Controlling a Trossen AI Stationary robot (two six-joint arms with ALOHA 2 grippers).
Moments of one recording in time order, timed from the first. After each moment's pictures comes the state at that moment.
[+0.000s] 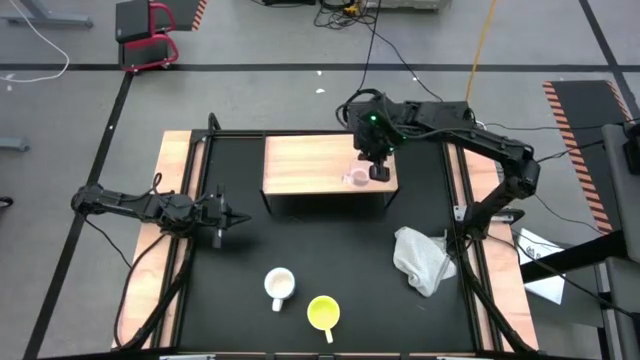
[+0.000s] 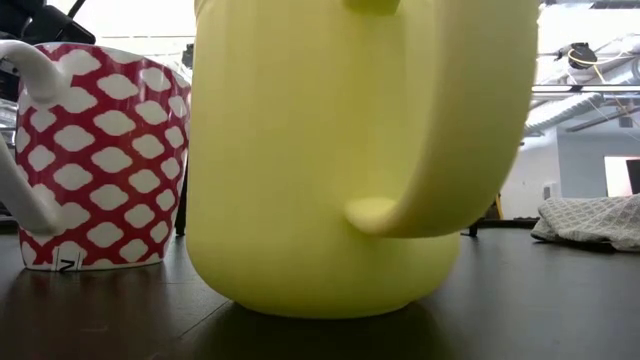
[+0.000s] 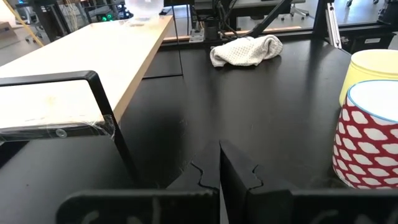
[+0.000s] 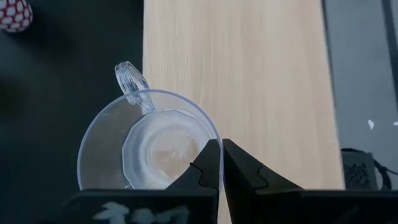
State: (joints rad) left arm -0.19 0.12 0.12 -0.24 -0.21 0.03; right arm -0.42 1.60 1.64 -1.09 -0.16 -0.41
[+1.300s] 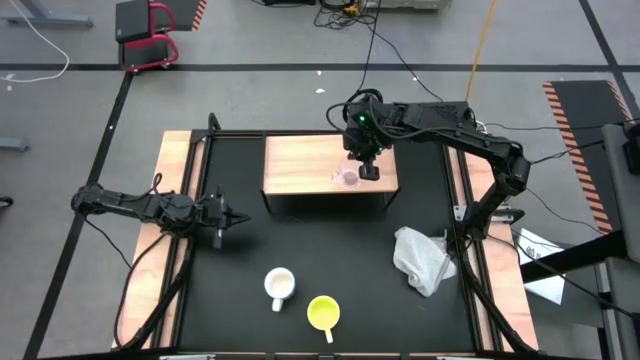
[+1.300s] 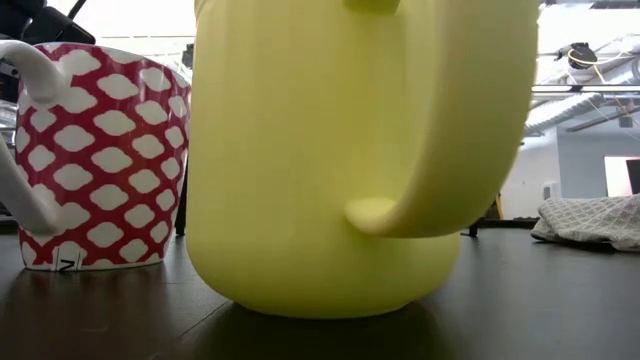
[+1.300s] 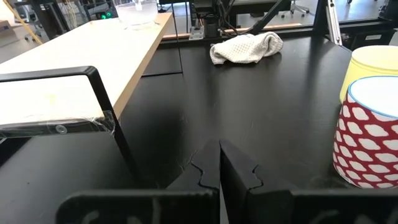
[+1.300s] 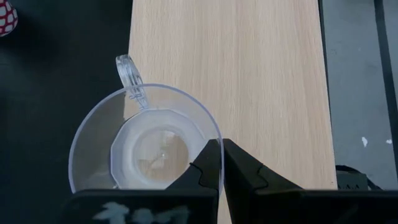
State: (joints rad) left arm -0.19 0.12 0.12 -0.25 -0.21 0.03; right arm -0.43 1.67 1.64 -1.00 -0.16 -0.45
